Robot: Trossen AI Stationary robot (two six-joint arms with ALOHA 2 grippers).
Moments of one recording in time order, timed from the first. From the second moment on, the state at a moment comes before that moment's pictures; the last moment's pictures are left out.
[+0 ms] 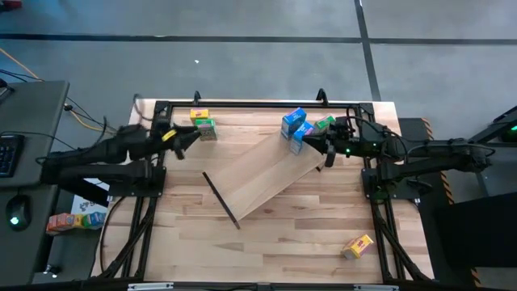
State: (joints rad) left arm 0.18 0.47 0.57 -0.30 -0.31 -0.55; right arm -0.07 0.83 0.67 0.14 0.13 0.52
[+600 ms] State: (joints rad) left arm 0.72 1.31 1.12 -0.92 0.08 0.07; right arm -0.07 0.73 0.67 0.11 0.10 0.37
